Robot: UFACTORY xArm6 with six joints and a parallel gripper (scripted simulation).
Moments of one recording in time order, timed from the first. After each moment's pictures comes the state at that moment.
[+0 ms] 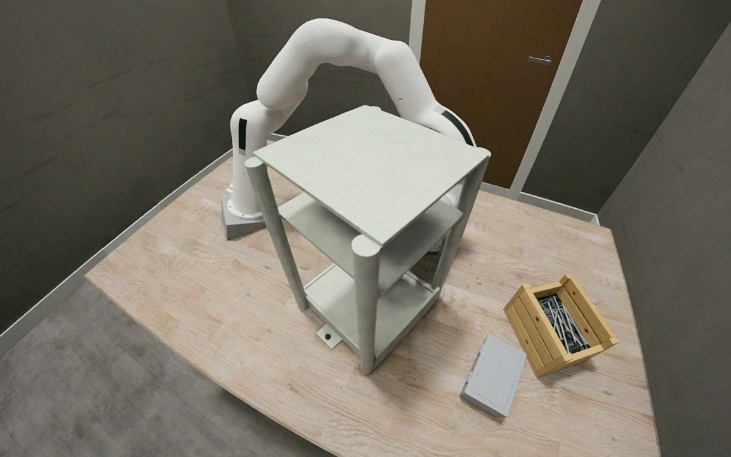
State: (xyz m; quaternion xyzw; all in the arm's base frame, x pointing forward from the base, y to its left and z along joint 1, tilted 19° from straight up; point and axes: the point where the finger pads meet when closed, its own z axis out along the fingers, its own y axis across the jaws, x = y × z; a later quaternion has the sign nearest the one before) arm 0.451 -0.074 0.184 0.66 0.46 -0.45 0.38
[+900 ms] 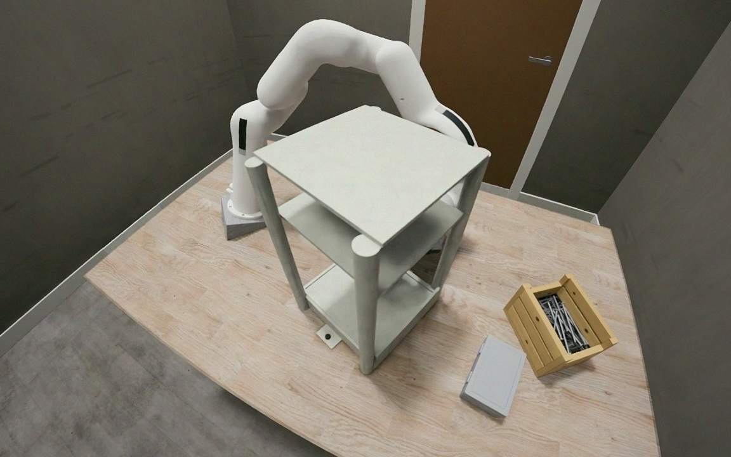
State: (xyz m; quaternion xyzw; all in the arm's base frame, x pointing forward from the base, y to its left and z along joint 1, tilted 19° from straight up) arm 0.452 -0.068 0.186 0.66 0.46 -0.45 0.38
